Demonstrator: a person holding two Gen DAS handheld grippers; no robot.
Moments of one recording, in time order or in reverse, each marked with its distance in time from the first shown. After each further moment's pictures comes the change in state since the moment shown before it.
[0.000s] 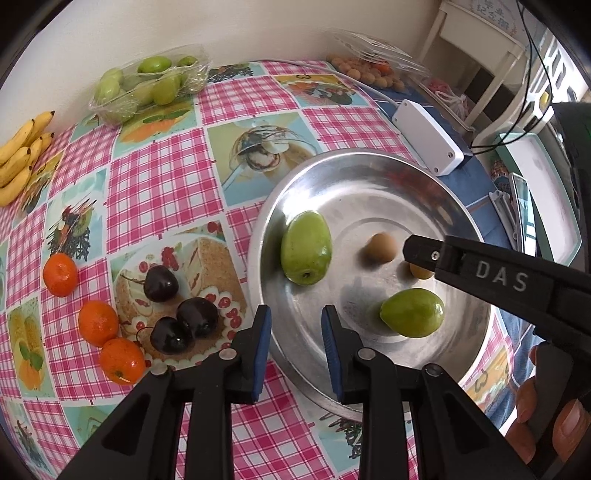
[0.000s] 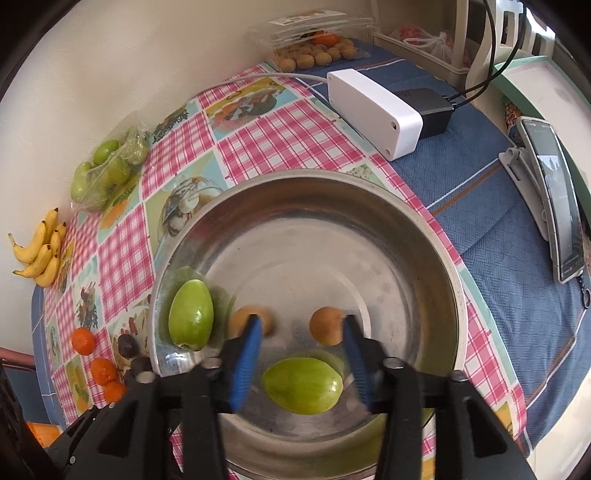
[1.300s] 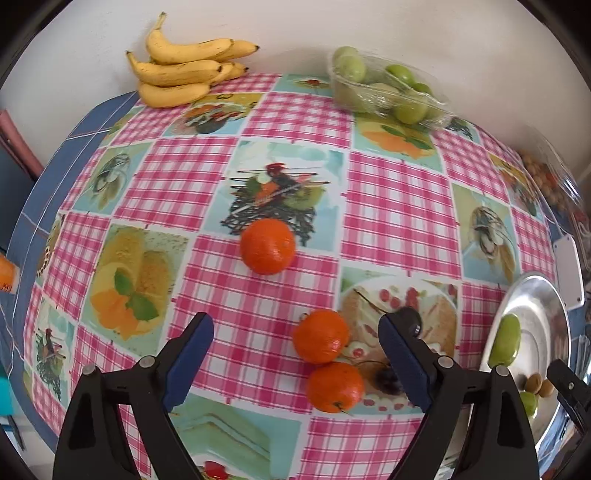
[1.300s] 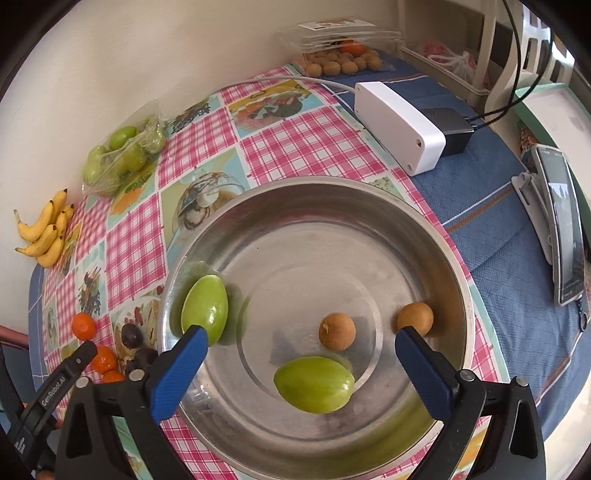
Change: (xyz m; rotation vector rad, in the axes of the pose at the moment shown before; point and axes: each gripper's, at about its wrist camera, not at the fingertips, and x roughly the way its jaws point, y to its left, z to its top) left arm -0.022 0.150 -0.013 -0.499 -0.069 0.332; right arm -0.001 0.012 0.003 -0.099 -0.007 0.002
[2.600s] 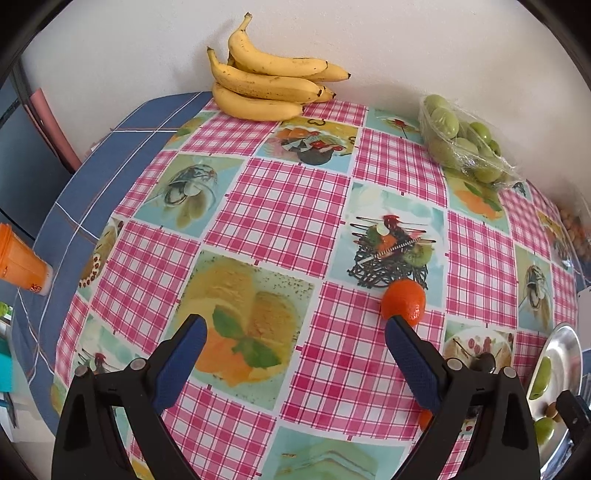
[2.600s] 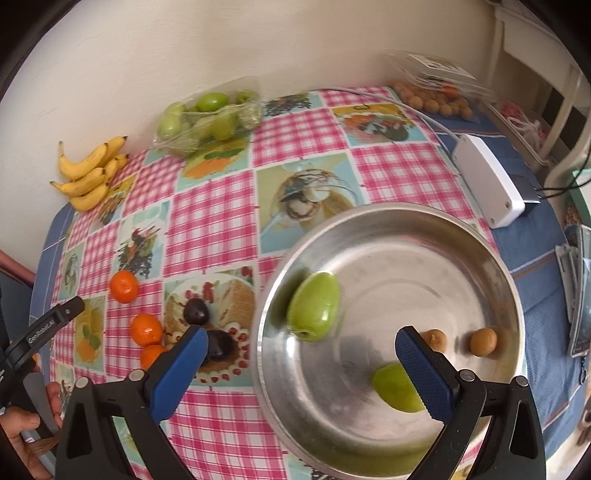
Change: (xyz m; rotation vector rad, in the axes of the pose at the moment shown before) left arm -0.012 0.095 0.029 -0.106 -0.063 0.074; right arm -0.013 0.090 -0.014 -0.255 -0.040 0.060
